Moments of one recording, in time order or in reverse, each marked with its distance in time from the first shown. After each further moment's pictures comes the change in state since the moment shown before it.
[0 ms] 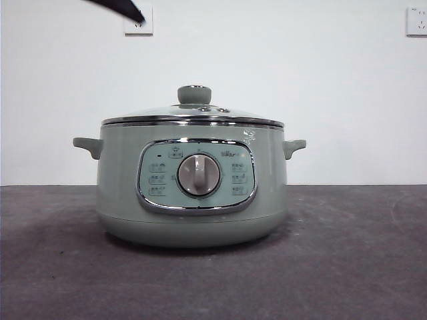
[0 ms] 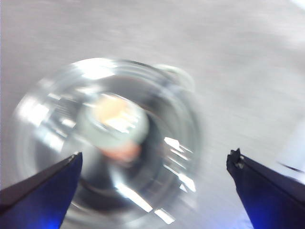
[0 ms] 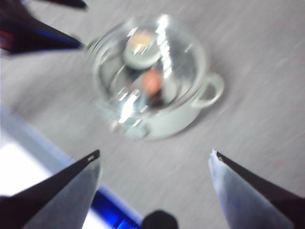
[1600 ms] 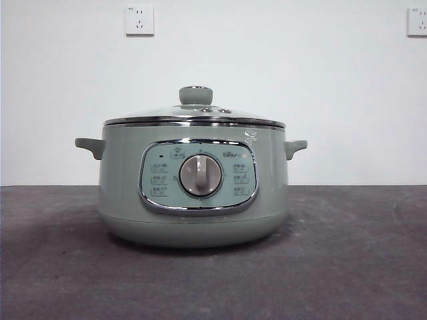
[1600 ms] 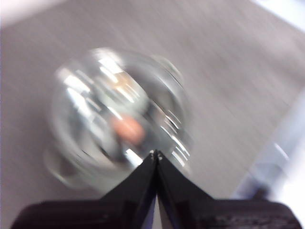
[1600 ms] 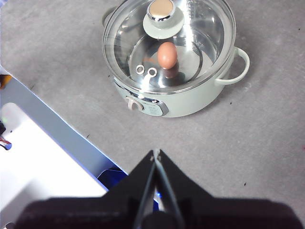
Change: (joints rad) left arm 0.074 -0.298 -0.010 -0.145 -0.043 0.021; right arm 0.000 0.039 0.000 -0.052 -0.050 -0.006
